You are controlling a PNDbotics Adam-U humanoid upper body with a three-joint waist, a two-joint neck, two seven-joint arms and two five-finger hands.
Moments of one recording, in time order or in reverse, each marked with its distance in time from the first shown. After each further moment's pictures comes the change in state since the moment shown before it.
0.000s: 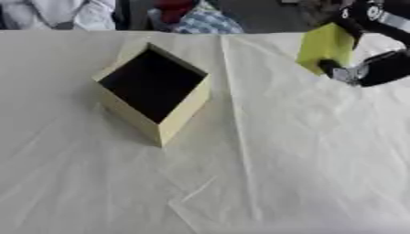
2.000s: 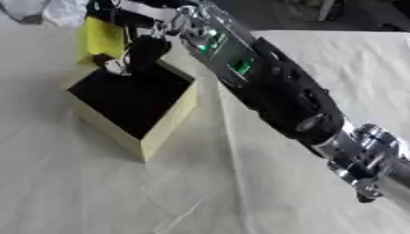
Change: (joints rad) left arm -0.220 -0.052 -0.032 0.000 0.202 -0.110 -0.054; right arm -0.765 0.680 0.370 0.521 0.457 0.036 0.210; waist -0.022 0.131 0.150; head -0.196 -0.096
